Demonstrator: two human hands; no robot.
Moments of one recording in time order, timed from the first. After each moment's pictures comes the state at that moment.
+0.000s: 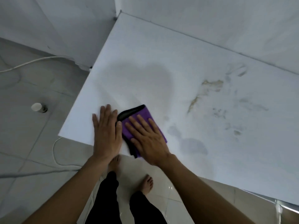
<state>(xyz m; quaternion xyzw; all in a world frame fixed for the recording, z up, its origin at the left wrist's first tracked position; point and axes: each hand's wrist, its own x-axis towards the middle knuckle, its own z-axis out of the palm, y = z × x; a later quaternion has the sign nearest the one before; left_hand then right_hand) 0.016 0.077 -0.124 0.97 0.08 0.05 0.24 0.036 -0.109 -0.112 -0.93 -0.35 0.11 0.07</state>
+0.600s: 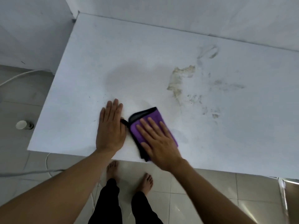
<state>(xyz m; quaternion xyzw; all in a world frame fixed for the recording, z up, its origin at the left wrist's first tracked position) 0.051 -0.007 -0.130 0.98 -0.05 0.02 0.17 0.006 -0.219 -0.113 -0.96 -0.25 0.09 0.07</state>
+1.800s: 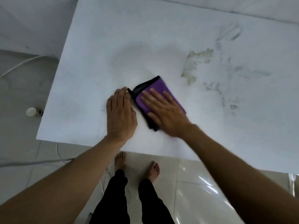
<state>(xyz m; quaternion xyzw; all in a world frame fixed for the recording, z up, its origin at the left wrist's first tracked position) 0.064 -0.013 -0.126 0.99 -0.02 0.05 0.13 0.089 -0.213 -0.124 -0.94 -0.33 0.05 0.05</state>
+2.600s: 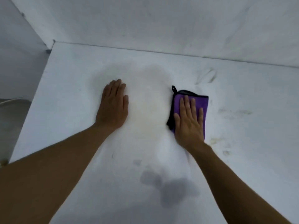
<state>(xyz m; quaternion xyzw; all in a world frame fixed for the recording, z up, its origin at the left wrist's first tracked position) 0.297 -0.028 -0.137 0.97 -0.14 0.07 0.19 0.205 -0.288 -0.136 -0.99 0.09 0.01 0.07</state>
